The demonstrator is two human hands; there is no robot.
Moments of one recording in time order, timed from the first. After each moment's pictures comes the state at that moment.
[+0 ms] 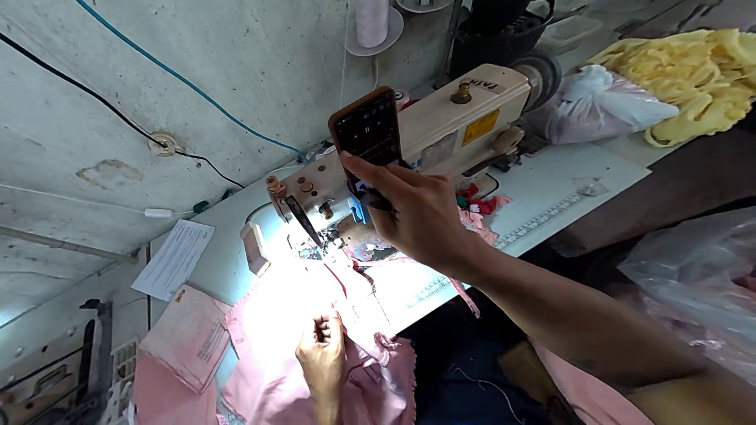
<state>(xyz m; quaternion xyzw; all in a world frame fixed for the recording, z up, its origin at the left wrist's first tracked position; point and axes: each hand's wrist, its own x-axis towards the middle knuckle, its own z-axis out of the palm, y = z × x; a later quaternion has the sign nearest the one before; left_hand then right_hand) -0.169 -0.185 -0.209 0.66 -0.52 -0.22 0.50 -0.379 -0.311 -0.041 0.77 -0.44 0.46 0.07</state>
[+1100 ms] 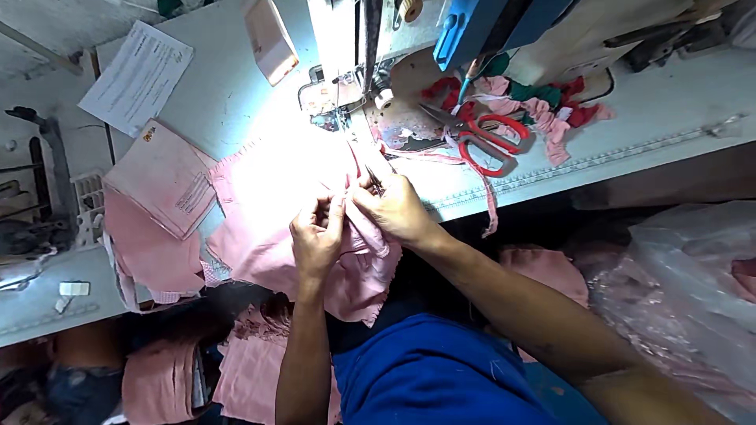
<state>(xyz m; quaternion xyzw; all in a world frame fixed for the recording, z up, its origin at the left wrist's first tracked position) -0.159 -0.177 -0.198 0.59 -0.52 -0.32 0.53 -0.309 -0.228 -0.180 0.58 -0.51 0.36 -0.53</state>
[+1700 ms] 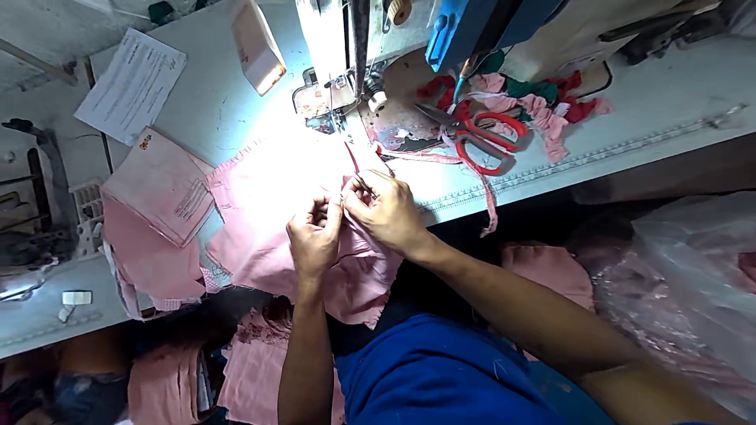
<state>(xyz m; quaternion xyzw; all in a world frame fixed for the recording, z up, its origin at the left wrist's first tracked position) -0.159 -0.180 -0.197 0.60 -0.51 -0.33 0.52 -0.307 -0.221 -0.182 0.72 -0.49 0.36 -0.32</state>
